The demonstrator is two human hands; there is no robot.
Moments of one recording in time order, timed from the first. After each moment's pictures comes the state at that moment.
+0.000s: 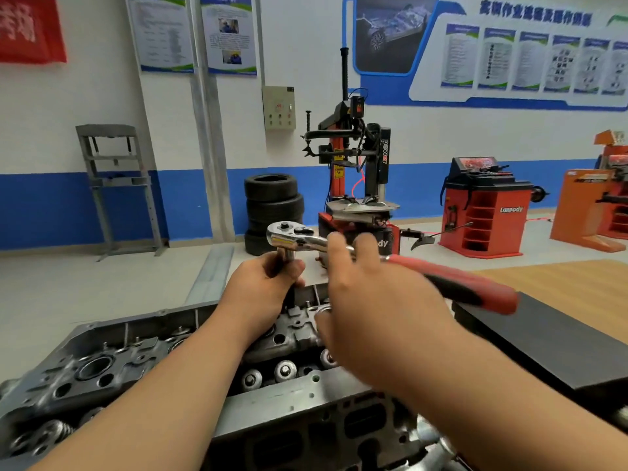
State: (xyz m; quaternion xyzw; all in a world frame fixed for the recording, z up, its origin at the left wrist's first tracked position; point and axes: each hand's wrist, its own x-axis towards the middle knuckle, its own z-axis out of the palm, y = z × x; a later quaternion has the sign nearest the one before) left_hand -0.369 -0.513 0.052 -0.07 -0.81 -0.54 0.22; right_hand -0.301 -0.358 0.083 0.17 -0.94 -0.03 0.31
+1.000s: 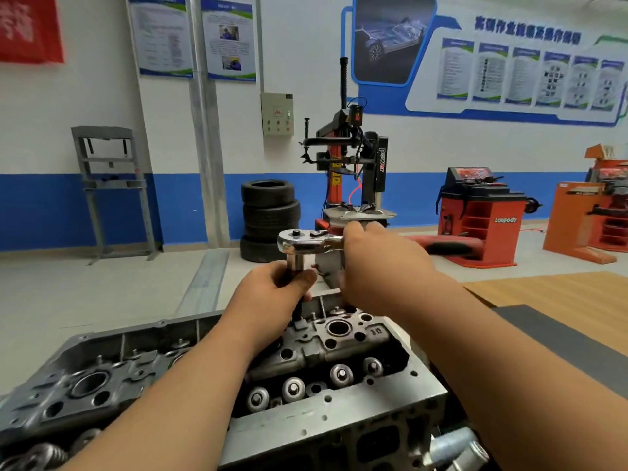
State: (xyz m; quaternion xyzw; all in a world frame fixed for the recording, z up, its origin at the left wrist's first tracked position) left_hand -0.375 -0.515 0.053 -0.08 -0.82 -0.54 0.19; right_hand -0.362 -0.363 0.116 0.10 -0.97 0.02 0.21
